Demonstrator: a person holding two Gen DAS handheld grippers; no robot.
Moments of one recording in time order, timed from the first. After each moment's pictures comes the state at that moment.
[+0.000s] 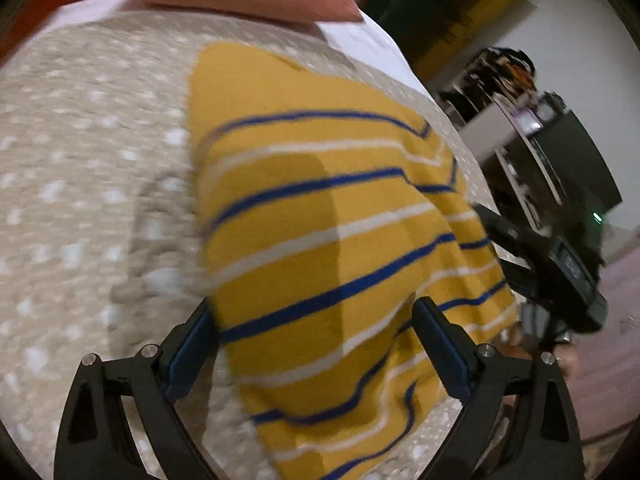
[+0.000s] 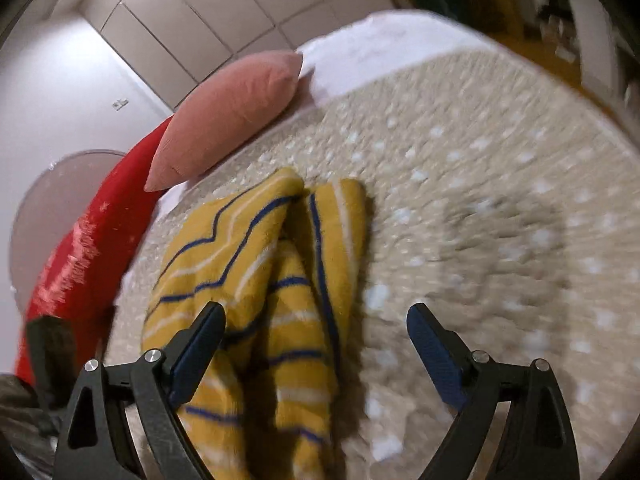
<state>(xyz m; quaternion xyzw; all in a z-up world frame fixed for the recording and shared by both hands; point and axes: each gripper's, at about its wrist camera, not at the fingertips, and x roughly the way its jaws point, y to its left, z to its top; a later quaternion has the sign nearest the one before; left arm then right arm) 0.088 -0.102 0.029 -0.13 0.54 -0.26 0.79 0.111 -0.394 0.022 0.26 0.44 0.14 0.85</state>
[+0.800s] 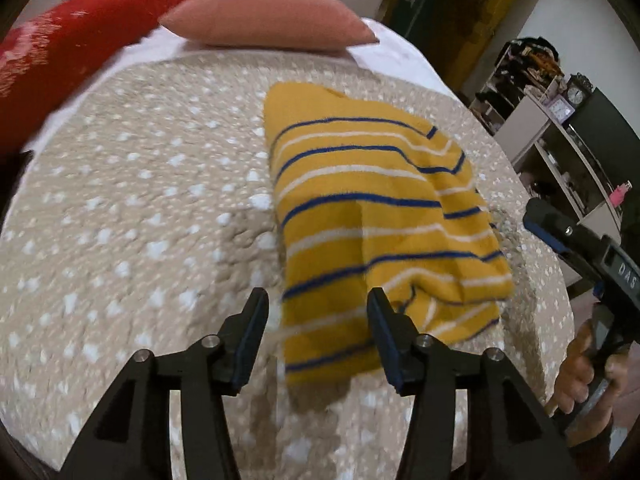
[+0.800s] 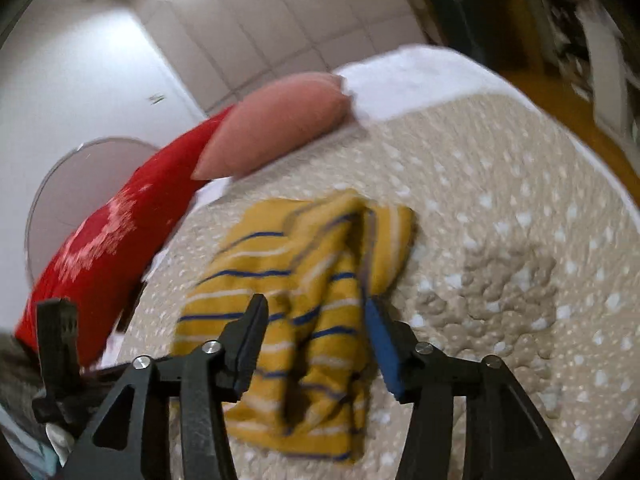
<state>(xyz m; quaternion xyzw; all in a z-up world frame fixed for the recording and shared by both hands) -0.021 -0.053 0.086 -0.06 0.50 -0.16 0.85 0.013 -0.361 0.081 0.20 0.37 0.16 0.89</state>
